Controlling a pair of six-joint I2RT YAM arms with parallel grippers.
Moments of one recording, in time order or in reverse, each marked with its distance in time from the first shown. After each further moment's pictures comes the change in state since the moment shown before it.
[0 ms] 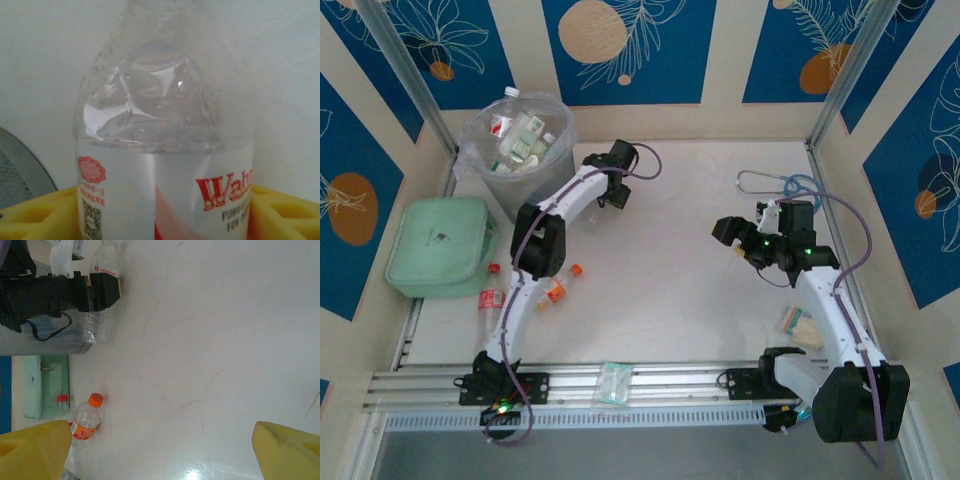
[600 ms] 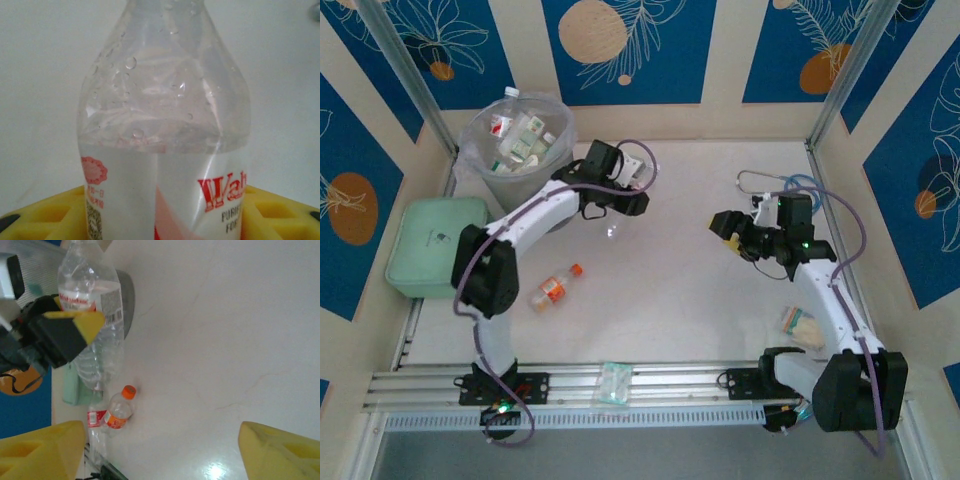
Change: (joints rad) left arm -0.049 -0.615 -0.650 0.375 0.620 -0.016; right arm 0.013 0.071 0.031 0.104 -0.167 0.062
